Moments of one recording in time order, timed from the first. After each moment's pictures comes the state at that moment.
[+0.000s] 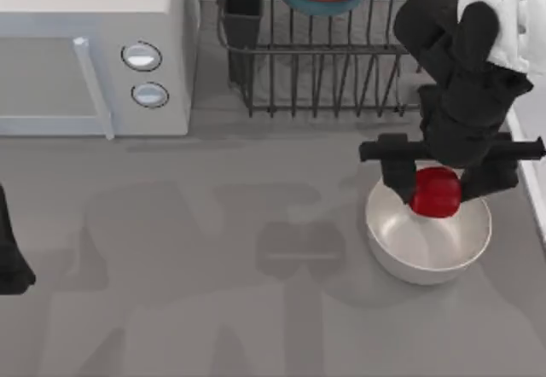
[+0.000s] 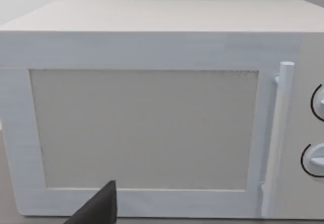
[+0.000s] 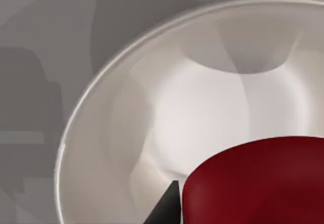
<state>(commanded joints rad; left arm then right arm) 0.00 0.00 0.00 0.00 0.00 0.00 0.46 1.91 1.45 -1.06 0.00 0.46</state>
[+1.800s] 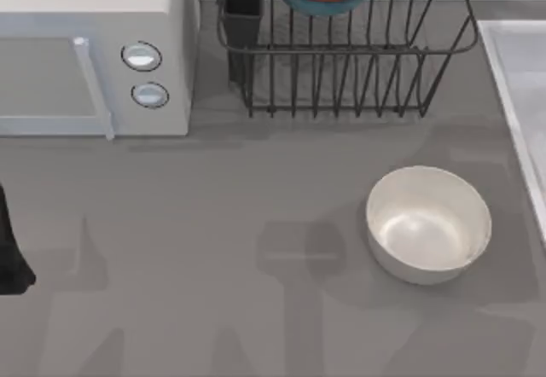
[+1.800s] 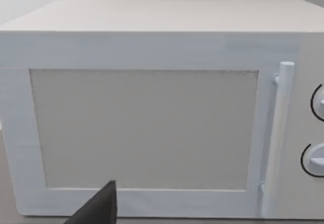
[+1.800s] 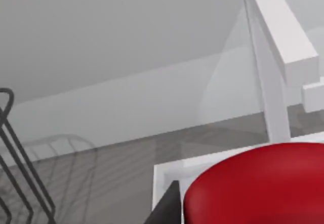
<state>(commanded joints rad) 0.00 0.00 0.00 0.00 0.00 0.00 -0.33 1.64 0.89 0.48 -0.39 0.22</state>
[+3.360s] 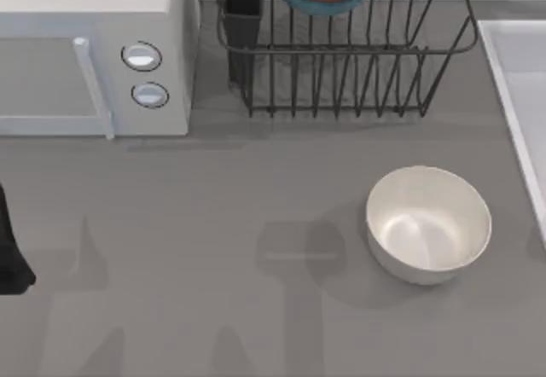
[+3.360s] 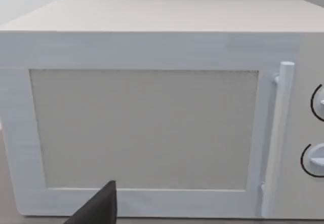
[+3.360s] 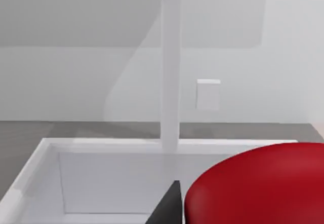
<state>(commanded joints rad) 0.00 0.00 0.00 0.00 0.00 0.00 -0.53 2.08 0.52 1.58 -0.50 0.02</state>
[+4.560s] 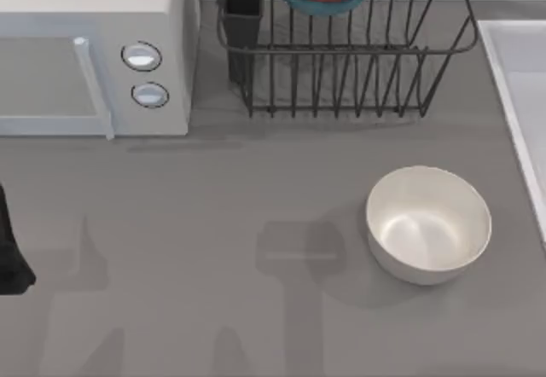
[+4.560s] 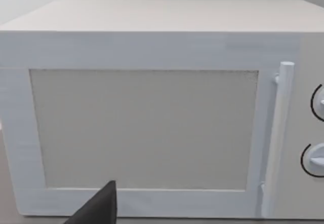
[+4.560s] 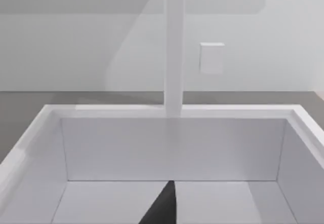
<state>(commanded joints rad) 0.00 0.00 0.00 0.00 0.00 0.00 -0.53 2.22 0.49 1.73 -0.49 0.01</state>
